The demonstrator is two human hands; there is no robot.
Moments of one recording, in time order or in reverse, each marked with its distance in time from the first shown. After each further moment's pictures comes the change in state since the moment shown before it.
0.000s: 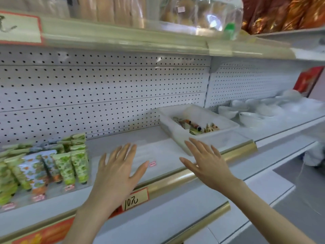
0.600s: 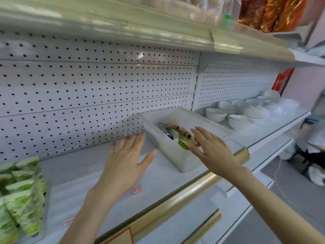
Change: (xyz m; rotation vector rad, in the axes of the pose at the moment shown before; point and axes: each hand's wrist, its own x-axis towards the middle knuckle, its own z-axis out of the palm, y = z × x) left_hand 0.126 0.024 0.044 -0.138 0.032 0.170; right_hand 0.083 0.065 -0.002 0.046 0.110 0.114
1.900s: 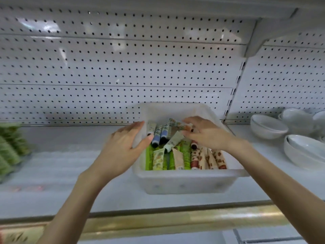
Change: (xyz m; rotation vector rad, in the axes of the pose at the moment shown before) left_hand 0.099 0.107 0.063 -0.069 0.009 -0.468; right_hand 0.184 0.128 0.049 0.405 -0.475 -0.512
